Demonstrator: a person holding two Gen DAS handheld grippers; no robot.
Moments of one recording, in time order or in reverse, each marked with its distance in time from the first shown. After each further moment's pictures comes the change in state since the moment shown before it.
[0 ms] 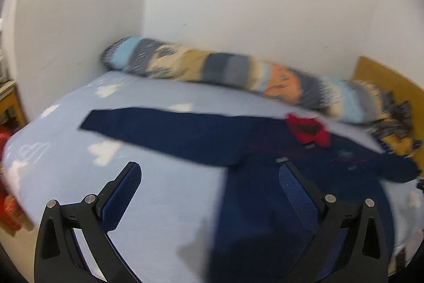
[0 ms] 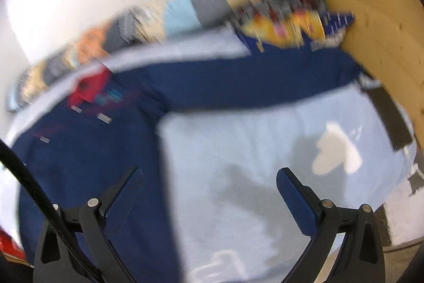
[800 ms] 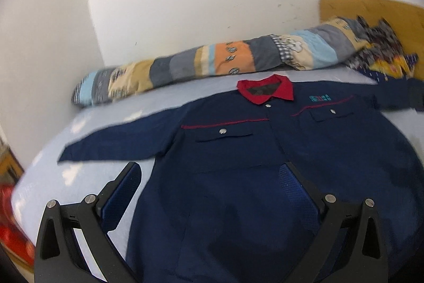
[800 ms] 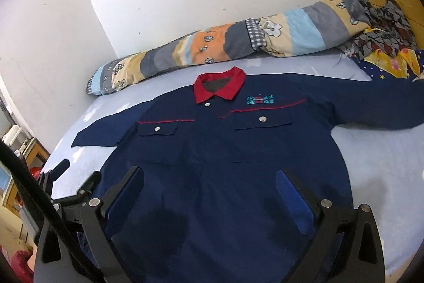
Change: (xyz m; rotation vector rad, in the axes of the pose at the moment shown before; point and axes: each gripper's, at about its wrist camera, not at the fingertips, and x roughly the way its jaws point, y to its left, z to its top) left arm 0.031 -0.174 -0.081 0.371 -0.014 0.062; right arm -0.005 0.187 -0.055 -0.140 -0.078 0.428
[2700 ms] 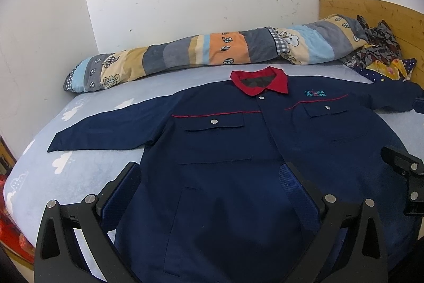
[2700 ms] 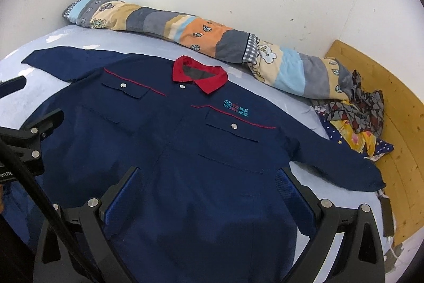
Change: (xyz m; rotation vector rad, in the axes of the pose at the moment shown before) left arm 0.003 0.018 0.002 -0.054 0.081 -0.070; right arm 0.031 0.081 -0.031 -0.464 0.031 -0.418
